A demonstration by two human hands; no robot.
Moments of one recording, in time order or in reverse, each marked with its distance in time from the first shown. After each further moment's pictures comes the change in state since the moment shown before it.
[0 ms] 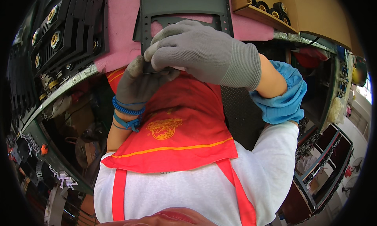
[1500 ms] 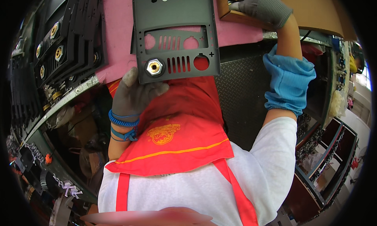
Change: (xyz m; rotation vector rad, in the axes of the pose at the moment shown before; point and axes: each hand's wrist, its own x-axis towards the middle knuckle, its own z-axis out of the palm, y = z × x) left_hand -0.015 0.013 0.012 0.070 0.232 -0.087; right_hand -0.051 0.057 -0.112 -0.161 -0.067 0.977
